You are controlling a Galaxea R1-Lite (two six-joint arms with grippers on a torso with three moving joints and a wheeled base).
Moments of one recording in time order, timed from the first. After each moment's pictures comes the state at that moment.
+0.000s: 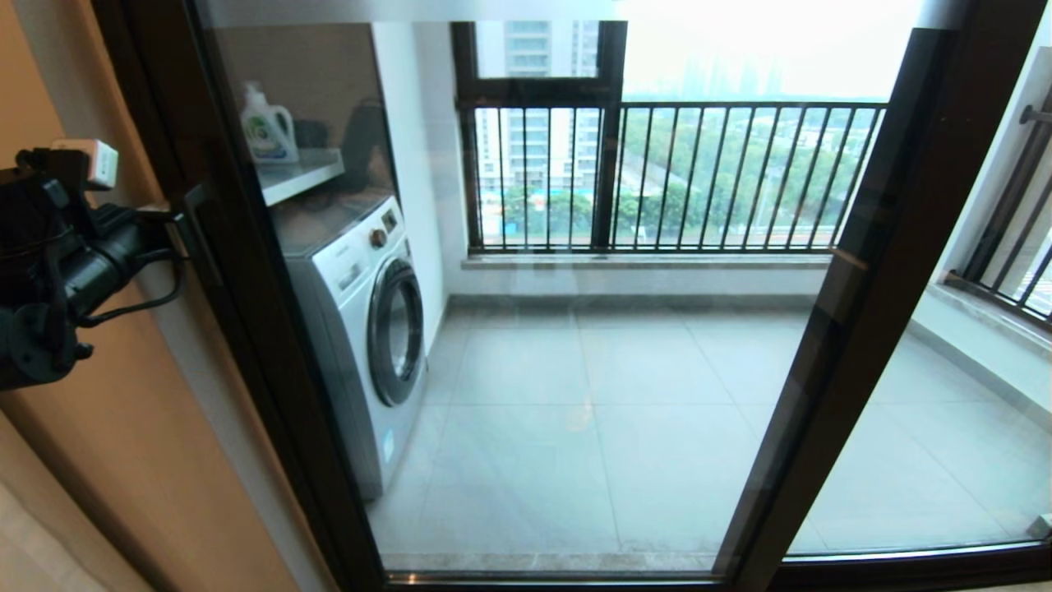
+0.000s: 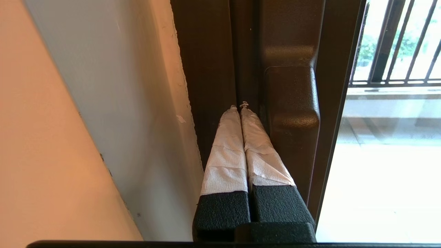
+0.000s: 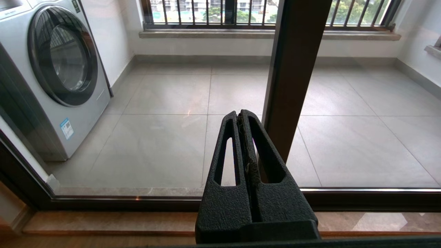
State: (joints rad) left arm 0.17 1.90 -1.13 -0.94 -0.18 0.11; right arm 0.00 0.00 0.00 0.00 0.03 -0.04
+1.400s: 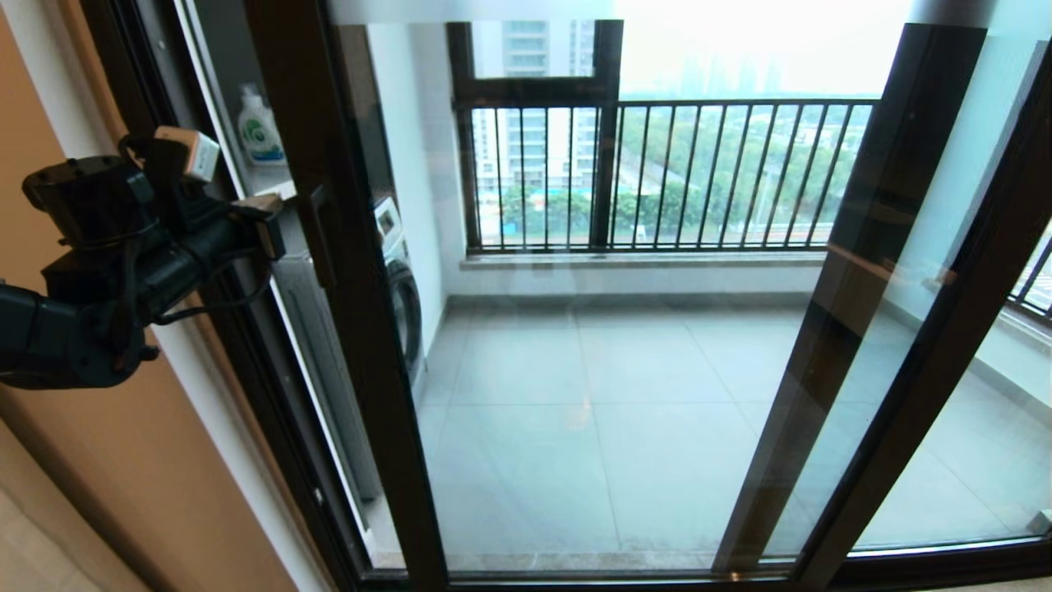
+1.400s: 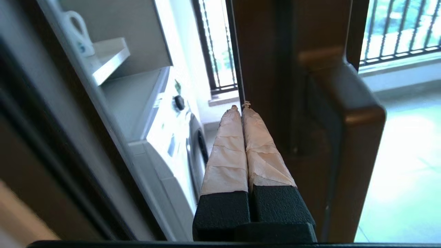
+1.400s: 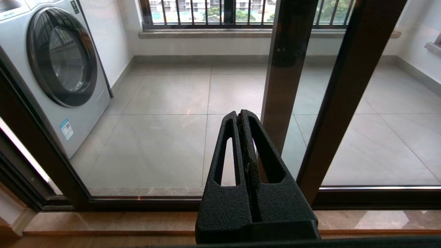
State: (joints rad) left arm 0.03 1.87 -1.11 -0.93 -0.18 0.14; right arm 0.00 0.00 0.00 0.00 0.03 -0.04
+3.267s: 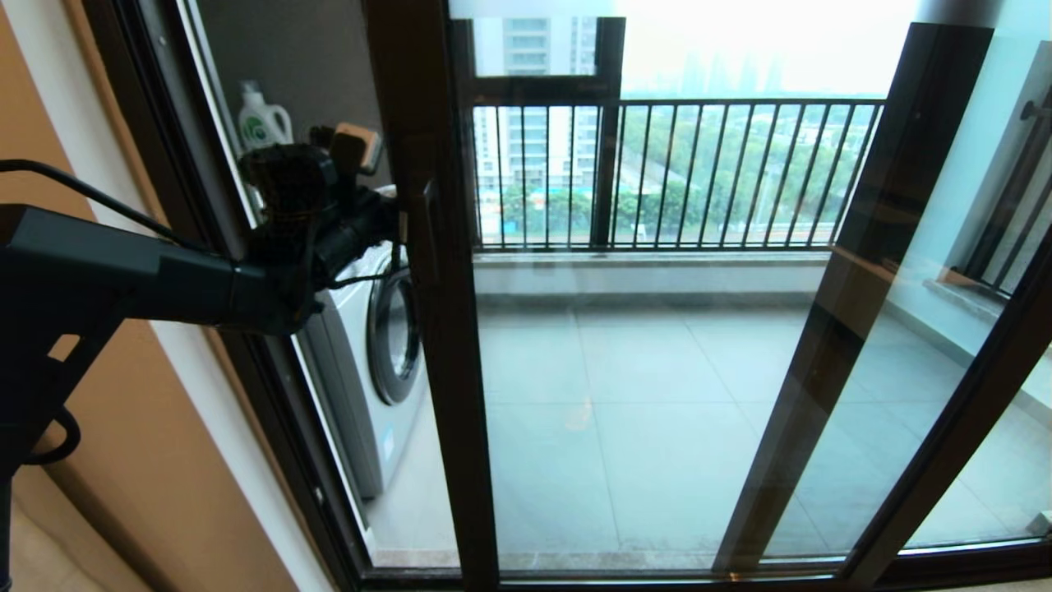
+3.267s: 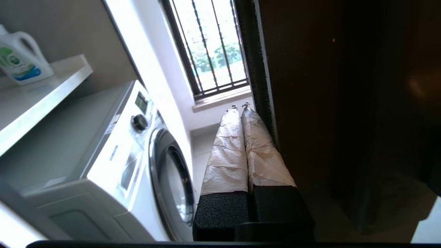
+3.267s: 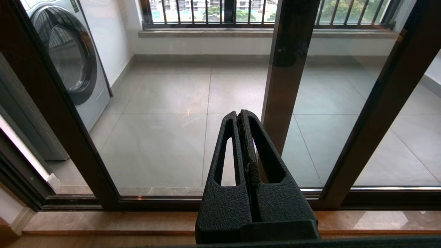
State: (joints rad) left arm -0.30 2.11 -1.51 -0.75 0.02 0.25; right arm 0.00 0.00 0.00 0.00 0.03 -0.04
